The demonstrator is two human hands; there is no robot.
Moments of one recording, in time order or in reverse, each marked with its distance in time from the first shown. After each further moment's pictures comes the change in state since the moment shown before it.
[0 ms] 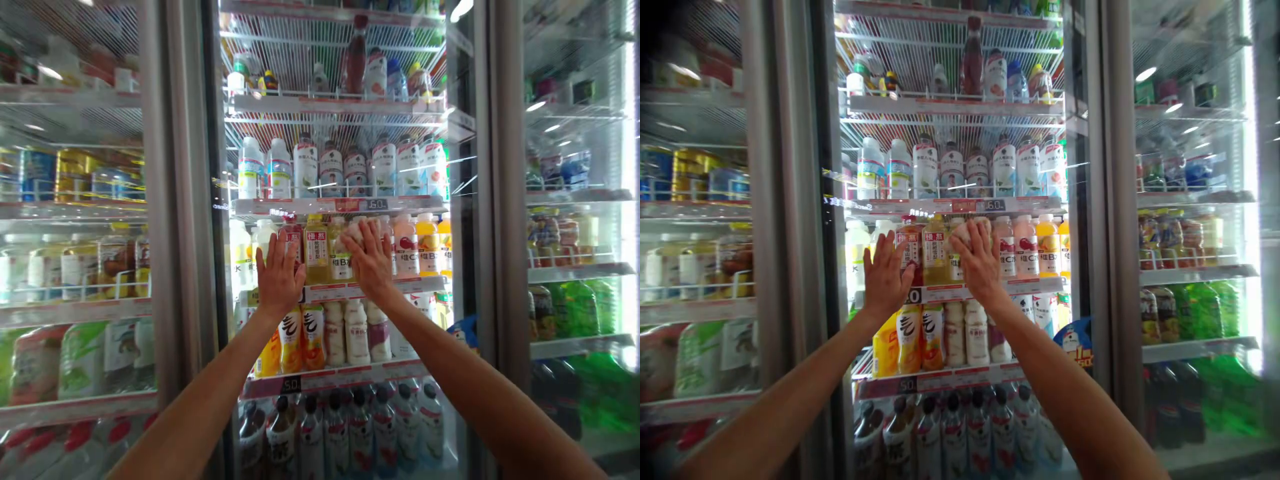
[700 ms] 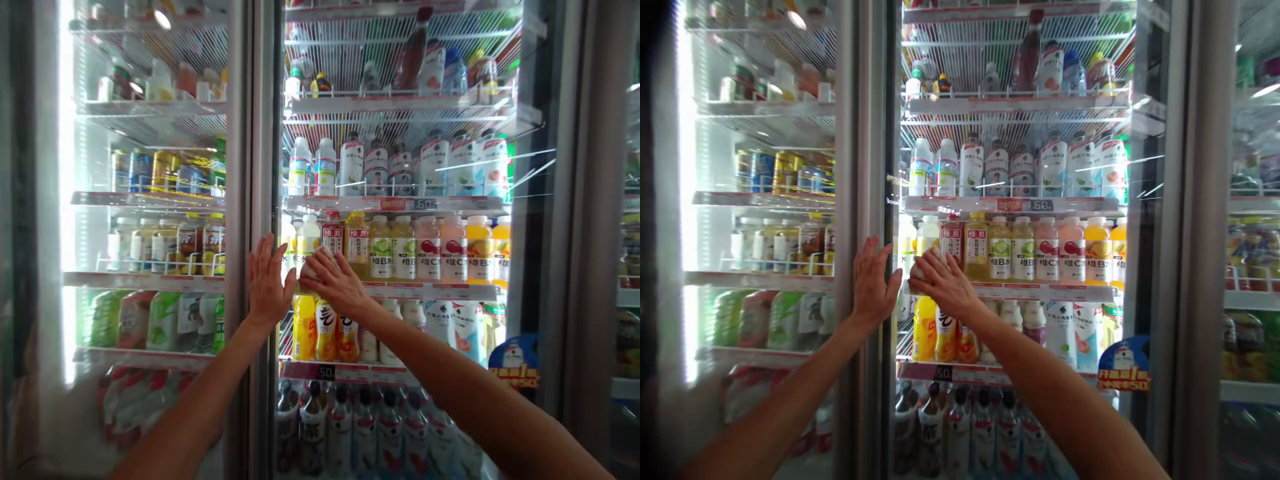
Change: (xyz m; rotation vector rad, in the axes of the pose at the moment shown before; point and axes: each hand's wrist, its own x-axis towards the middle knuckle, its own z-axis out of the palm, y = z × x) left_hand -0.034 -0.065 -0.078 0.068 0.063 -0.060; right_hand 0.021 -0.117 0.042 0.116 -0.179 -0.546
